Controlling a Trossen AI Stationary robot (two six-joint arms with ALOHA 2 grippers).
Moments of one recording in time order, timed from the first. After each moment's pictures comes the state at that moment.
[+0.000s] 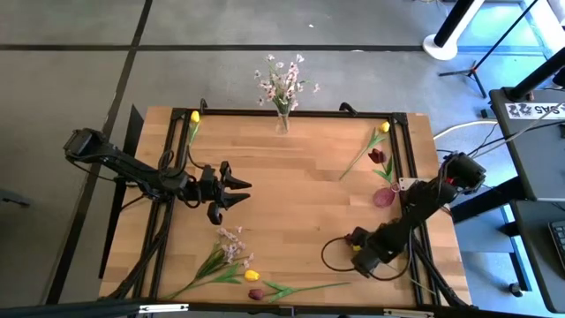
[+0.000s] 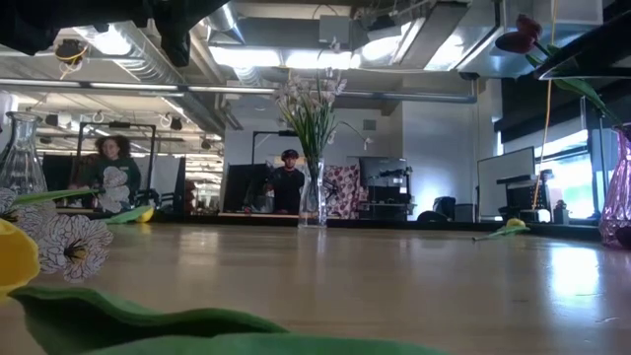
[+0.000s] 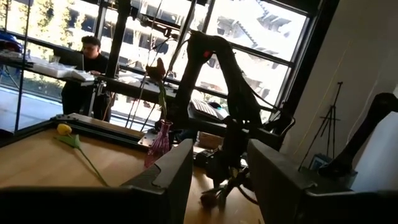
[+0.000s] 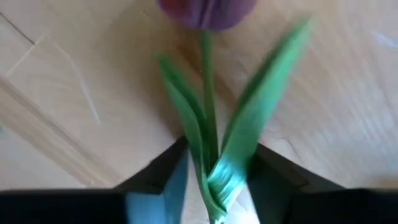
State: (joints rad) left arm -0.30 1.04 0.32 0.90 -0.33 -0.25; right arm 0.75 1.66 0.86 -0.72 -0.15 1.39
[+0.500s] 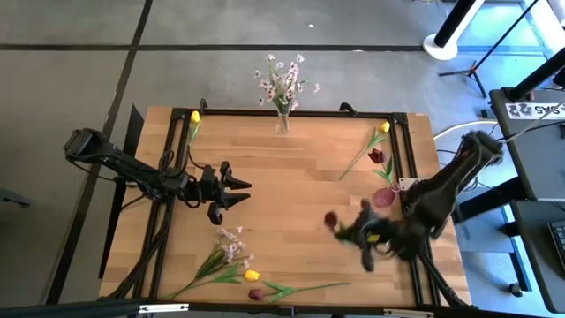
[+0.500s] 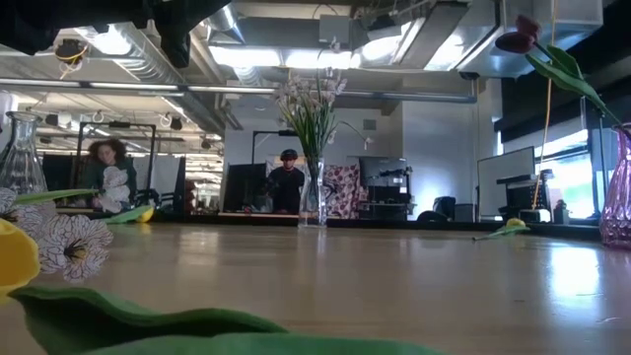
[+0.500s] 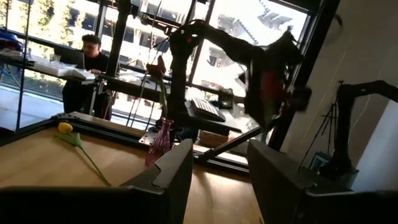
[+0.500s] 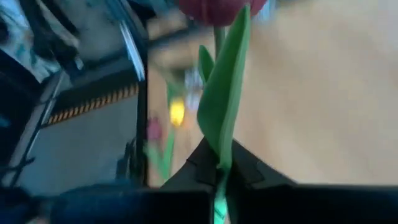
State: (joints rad) left arm -0.30 1.04 0.32 0.89 -0.33 -0.25; right arm 0.81 1.24 1.04 -0.38 0.66 0.75
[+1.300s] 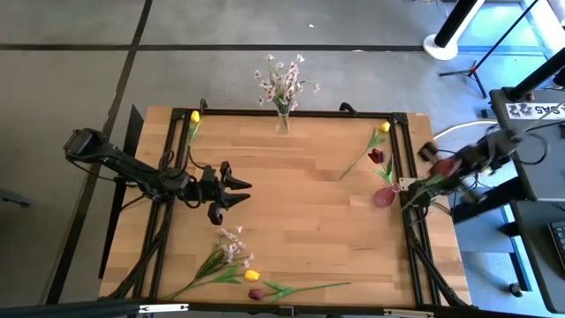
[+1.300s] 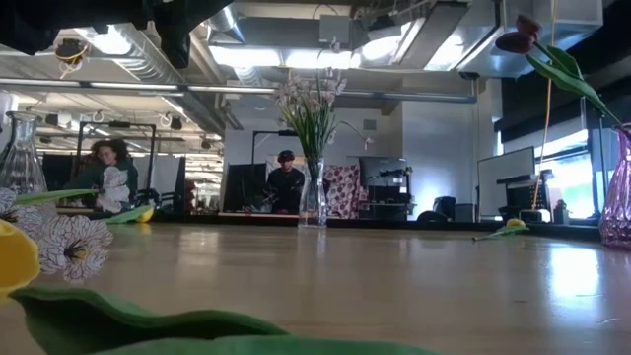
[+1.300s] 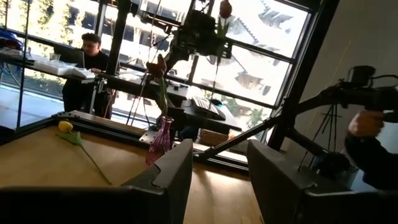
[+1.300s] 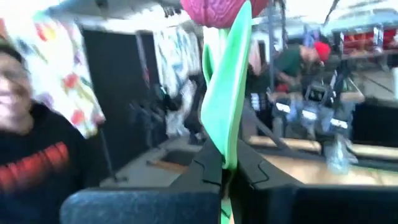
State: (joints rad) left arm -0.30 1.04 0.32 0.88 -0.33 -0.25; right arm 0.50 0.12 0.80 -0.50 -0.03 0.12
